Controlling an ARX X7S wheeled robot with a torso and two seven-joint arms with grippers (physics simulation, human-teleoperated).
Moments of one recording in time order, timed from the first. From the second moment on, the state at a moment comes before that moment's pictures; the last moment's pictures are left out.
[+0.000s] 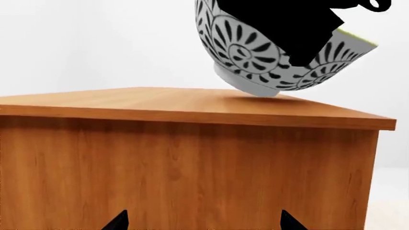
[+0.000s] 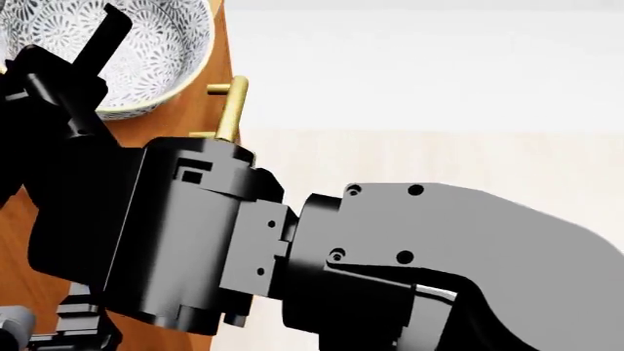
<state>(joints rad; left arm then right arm) -0.09 -0.41 0.24 0.53 -0.39 -0.29 -0.50 1.73 0.00 -1.56 0.20 1.10 0.43 0.55</state>
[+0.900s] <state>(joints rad) -0.09 -0.41 0.24 0.55 -0.41 -0.29 -0.51 2.15 0.05 -1.52 0.22 1.28 0.45 0.64</state>
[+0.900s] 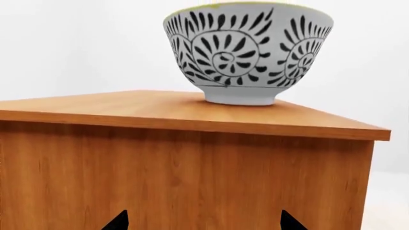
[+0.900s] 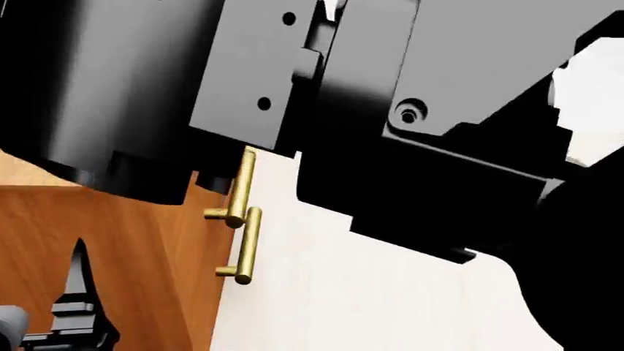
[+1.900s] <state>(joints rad) -0.08 -0.43 0.23 0.59 -0.43 -0.28 -0.52 2.24 0.67 -1.57 -0.17 1.28 0.73 0.76</state>
